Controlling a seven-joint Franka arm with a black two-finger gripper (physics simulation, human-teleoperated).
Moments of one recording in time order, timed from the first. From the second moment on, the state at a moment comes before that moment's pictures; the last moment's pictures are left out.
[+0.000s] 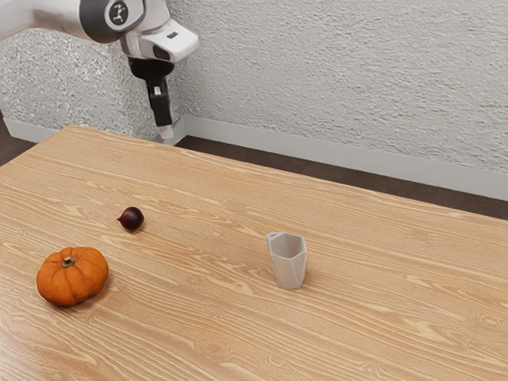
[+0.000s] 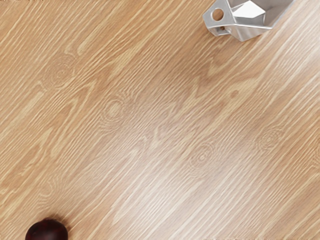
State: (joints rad) arm -0.20 0.07 0.13 -1.50 0.10 1.63 0.76
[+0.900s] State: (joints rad) arm -0.16 0.35 0.04 -1.53 -0.04 1.79 1.55
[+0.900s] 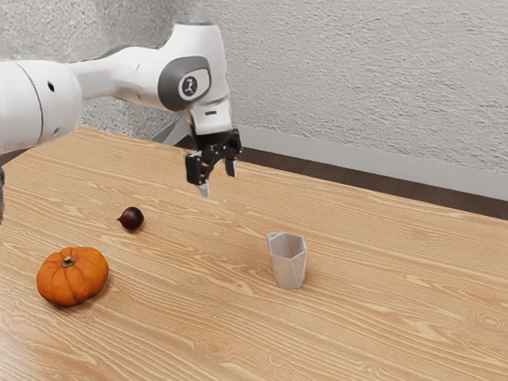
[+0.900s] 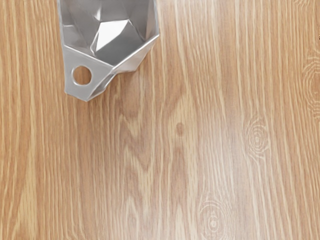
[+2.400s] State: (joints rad) arm -0.18 0.74 0.03 -1.35 -0.43 1.95 2.06
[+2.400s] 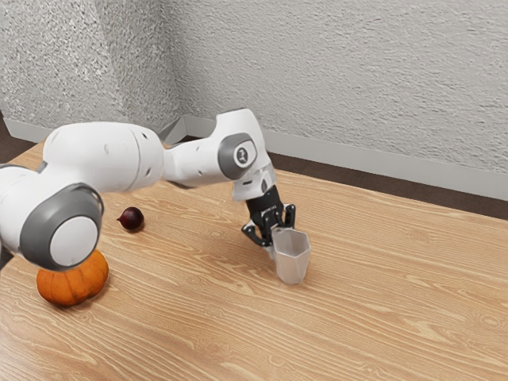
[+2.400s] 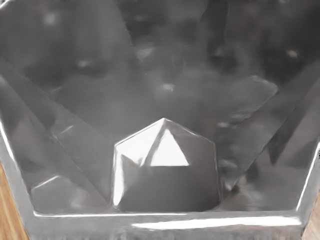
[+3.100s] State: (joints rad) arm 0.14 0.51 -0.07 -1.65 -0.54 1.92 2.12
